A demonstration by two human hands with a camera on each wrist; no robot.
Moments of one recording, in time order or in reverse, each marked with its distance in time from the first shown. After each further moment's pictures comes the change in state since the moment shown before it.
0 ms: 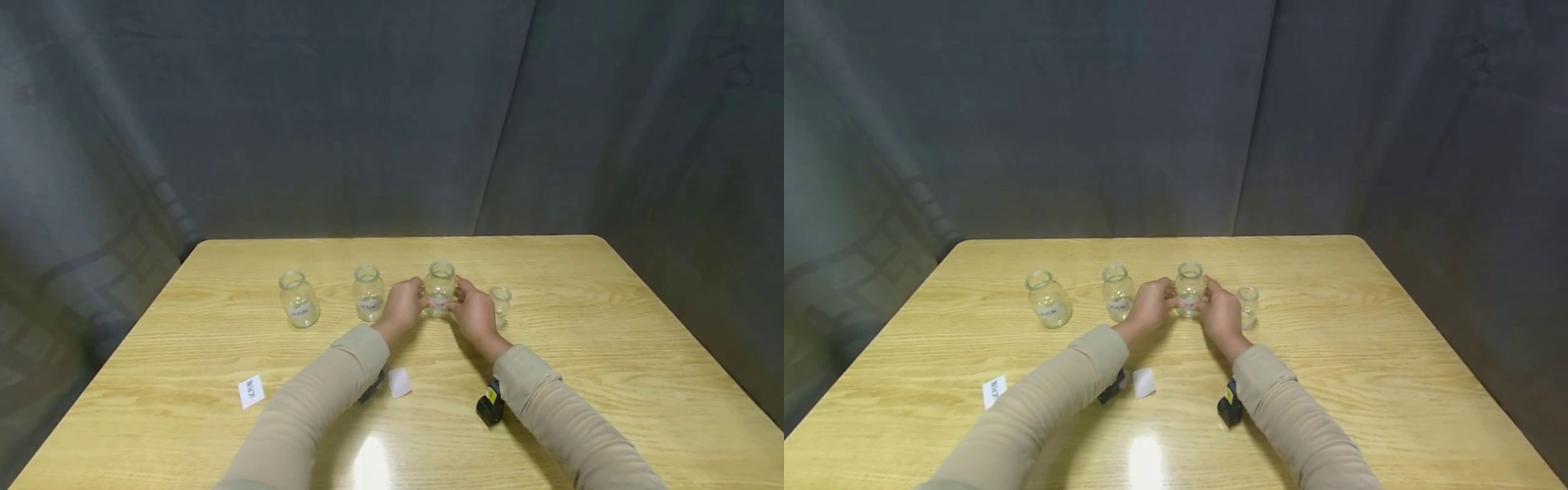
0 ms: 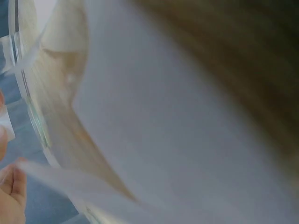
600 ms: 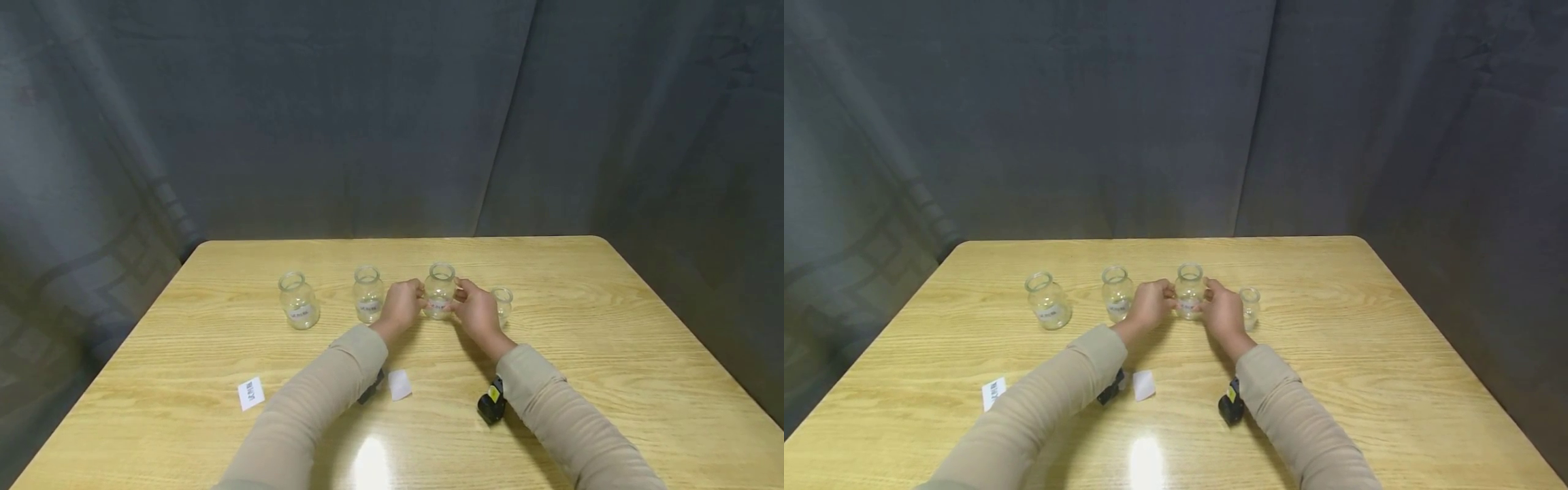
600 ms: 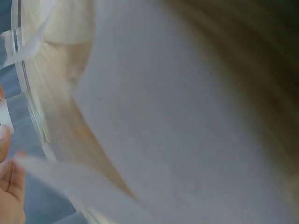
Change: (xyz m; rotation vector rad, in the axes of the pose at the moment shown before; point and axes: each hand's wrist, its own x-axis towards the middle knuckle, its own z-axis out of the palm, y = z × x) left_hand 0.003 0.001 0.000 -0.046 -0.016 -0.084; right_hand 0.005 0.003 -0.006 0.061 -0.030 -0.005
